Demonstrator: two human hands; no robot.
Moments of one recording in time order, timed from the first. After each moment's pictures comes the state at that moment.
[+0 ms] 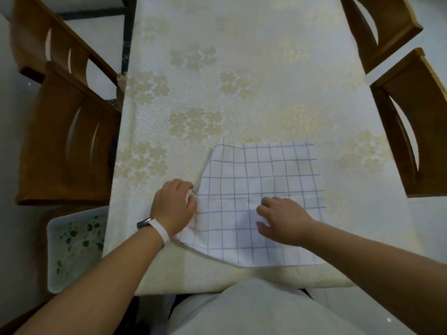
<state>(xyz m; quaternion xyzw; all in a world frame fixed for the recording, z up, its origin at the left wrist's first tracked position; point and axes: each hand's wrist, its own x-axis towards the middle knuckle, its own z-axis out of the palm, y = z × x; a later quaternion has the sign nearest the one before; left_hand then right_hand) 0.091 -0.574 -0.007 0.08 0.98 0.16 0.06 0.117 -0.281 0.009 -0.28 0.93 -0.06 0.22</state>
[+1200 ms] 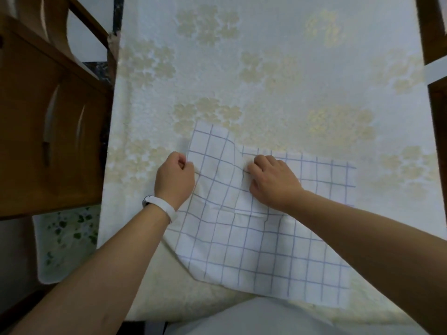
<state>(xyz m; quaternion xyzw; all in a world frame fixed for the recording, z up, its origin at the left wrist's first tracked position) -0.019 -0.581 -0.041 -0.23 0.88 0.41 0.12 -0.028 -0.337 -0.052 -0.26 0.95 -0.04 0.18</state>
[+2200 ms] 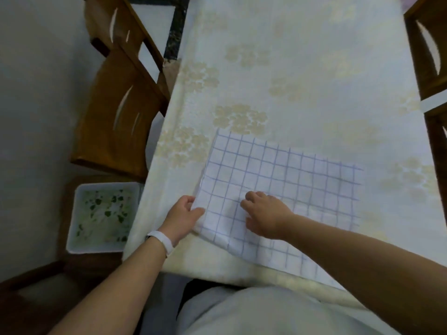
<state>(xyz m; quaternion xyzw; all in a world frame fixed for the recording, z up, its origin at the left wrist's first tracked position) 0.154 -0.627 -0.018 -0.31 0.75 0.54 0.22 0.098 -0.393 -0.006 -0.35 0.90 -0.03 0.26</state>
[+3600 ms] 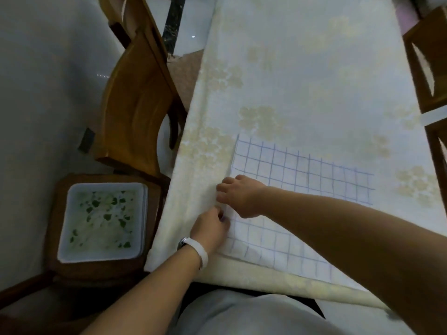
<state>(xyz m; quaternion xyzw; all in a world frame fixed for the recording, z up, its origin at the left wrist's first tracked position) 0.164 -0.663 -0.043 -0.19 0.85 0.43 0.26 0.058 -0.550 -0.008 -0.53 0.80 0.14 0.24</state>
